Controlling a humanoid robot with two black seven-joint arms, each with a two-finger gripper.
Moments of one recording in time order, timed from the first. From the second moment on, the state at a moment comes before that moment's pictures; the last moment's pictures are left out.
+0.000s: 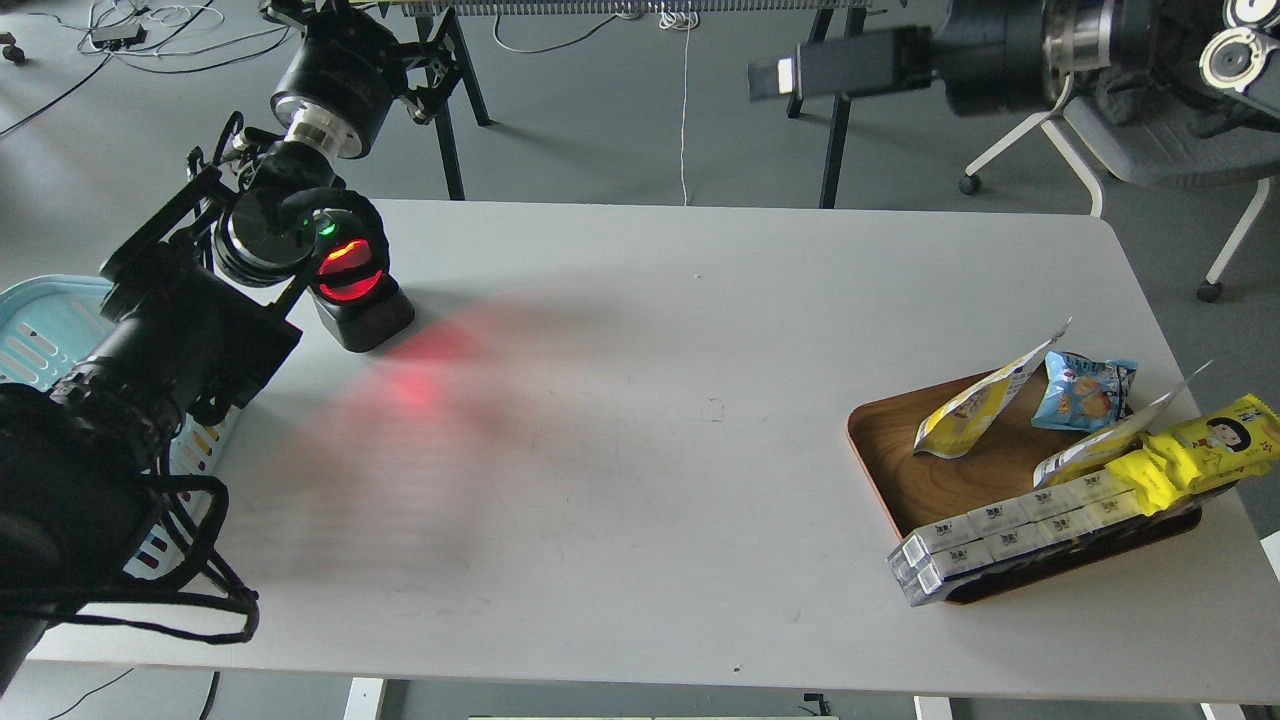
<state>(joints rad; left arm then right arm) -1.02 0.16 -0.82 -0.47 -0.21 -0.46 -0.18 1.74 -0.69 -0.29 1.25 -1.28 0.49 0.49</state>
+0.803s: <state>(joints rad) -1.01 0.17 -0.82 -0.46 -0.21 -0.47 -0.18 1.76 -0.80 -0.66 1.50 -2.07 0.27 0.49</state>
